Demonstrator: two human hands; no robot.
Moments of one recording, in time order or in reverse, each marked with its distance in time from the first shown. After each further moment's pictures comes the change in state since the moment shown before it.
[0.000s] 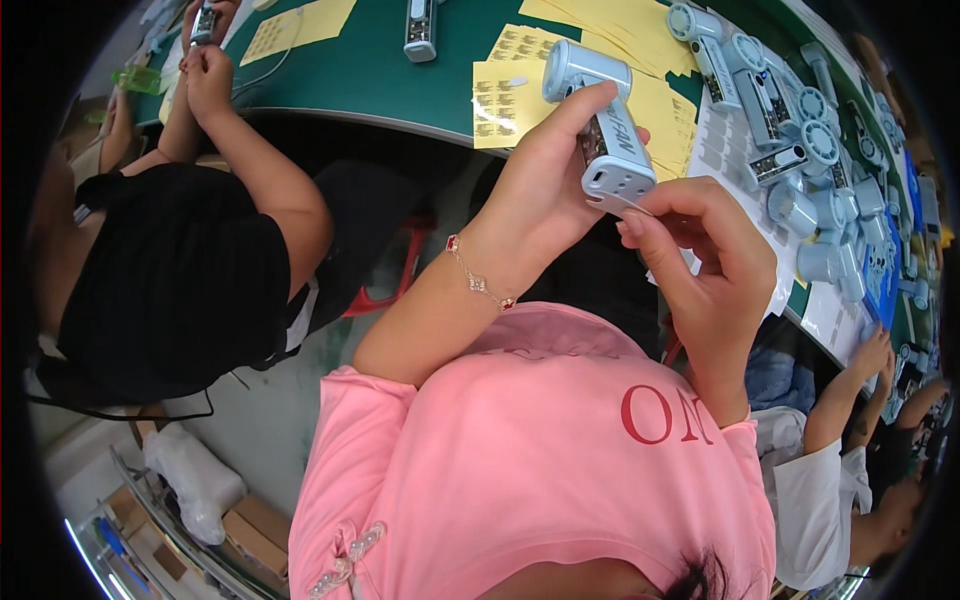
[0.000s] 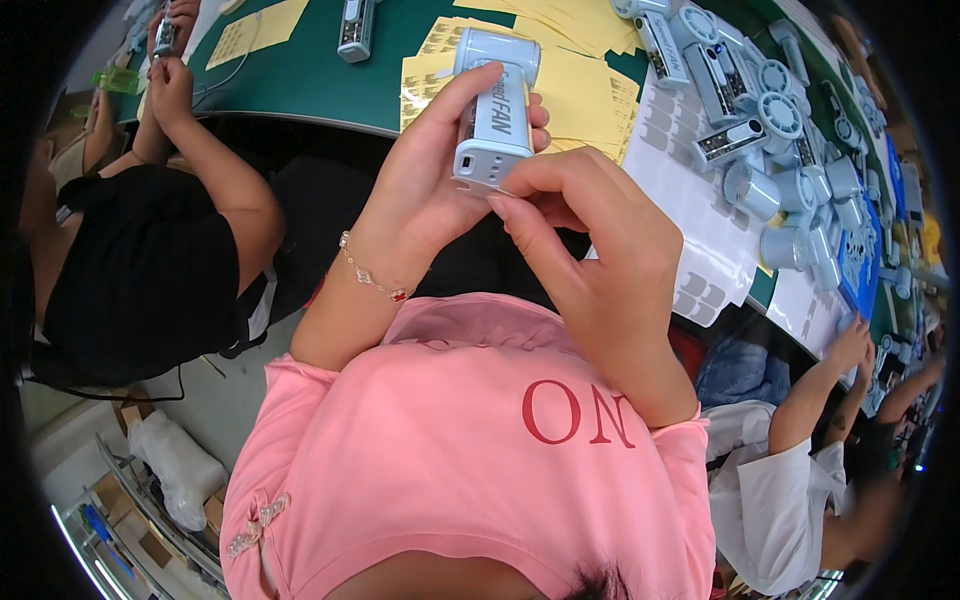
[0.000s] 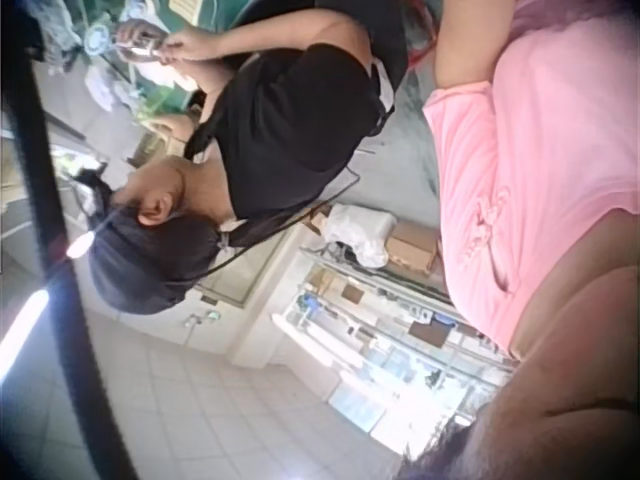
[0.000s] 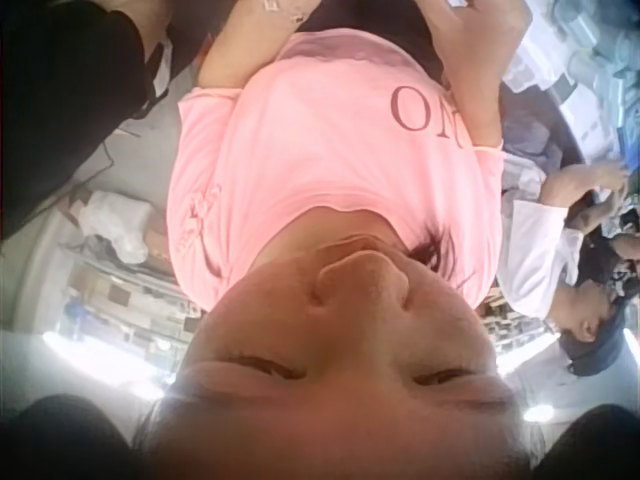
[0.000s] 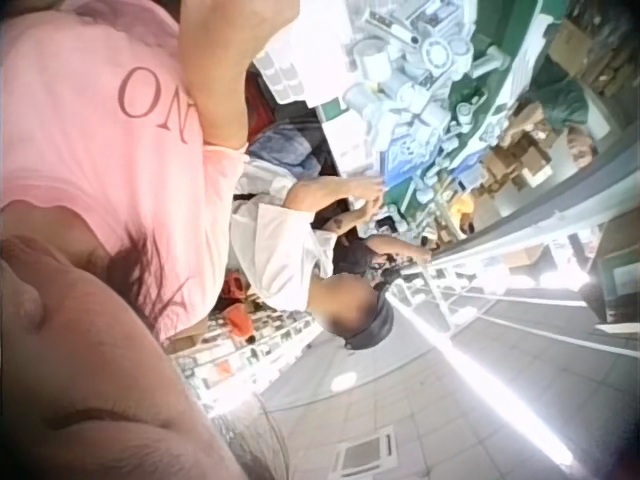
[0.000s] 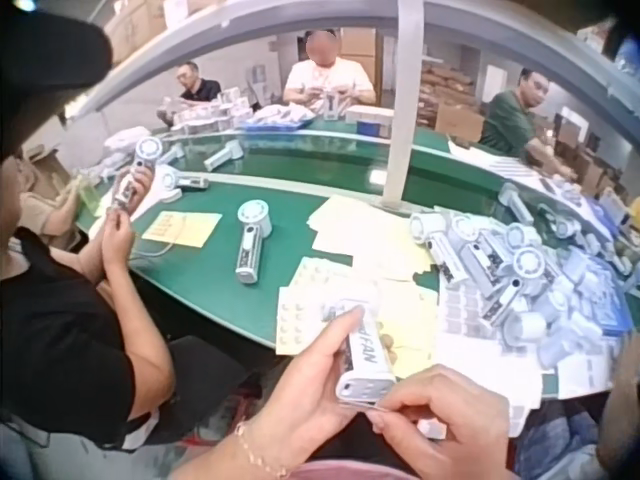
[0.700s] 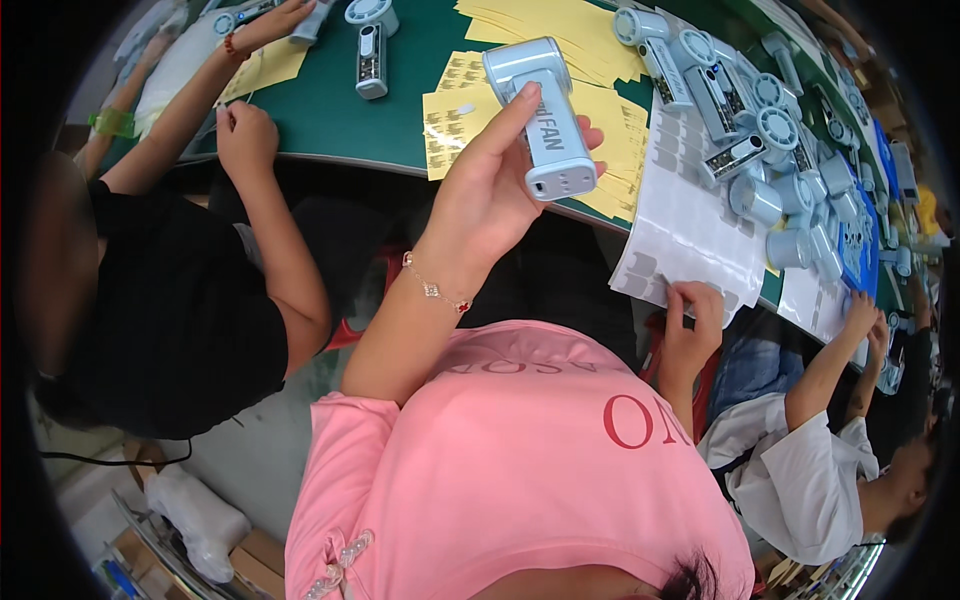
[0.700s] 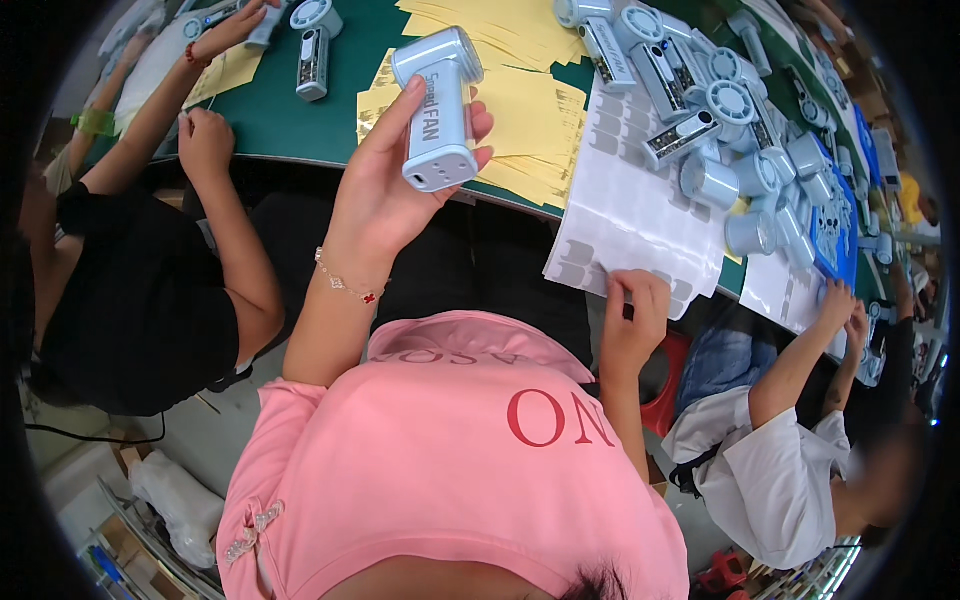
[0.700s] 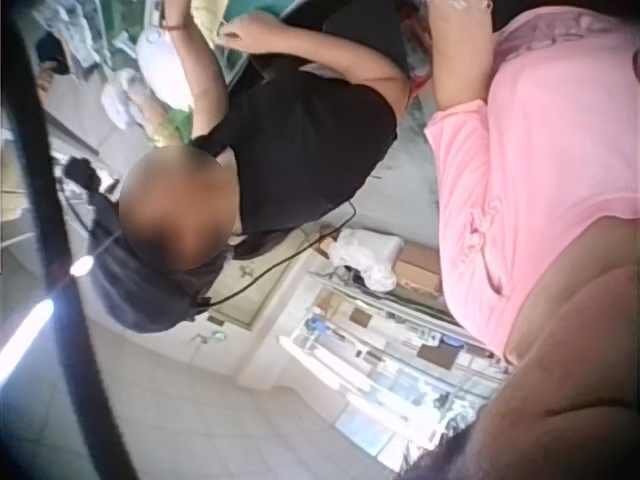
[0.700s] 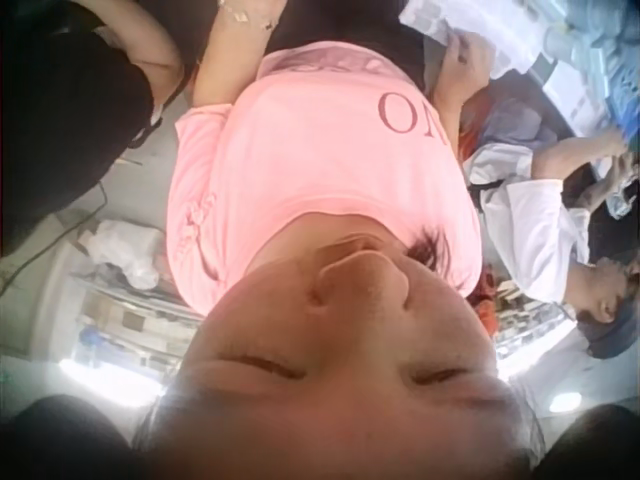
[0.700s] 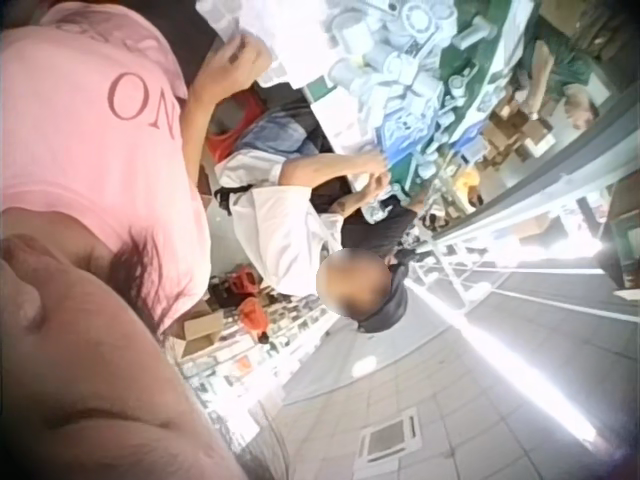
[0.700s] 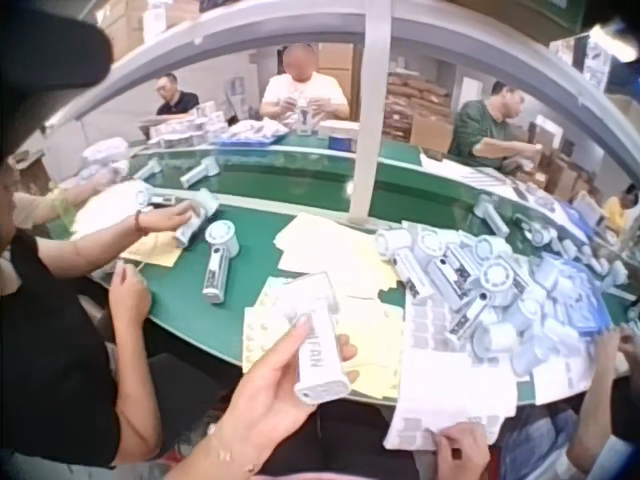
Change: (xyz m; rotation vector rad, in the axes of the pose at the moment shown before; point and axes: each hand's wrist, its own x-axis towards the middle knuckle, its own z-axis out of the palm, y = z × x) left_hand 0.009 0.007 -0.003 0.110 -0.128 0.085; right_hand -0.105 0.108 -0.048 -0.685 0.409 0.069
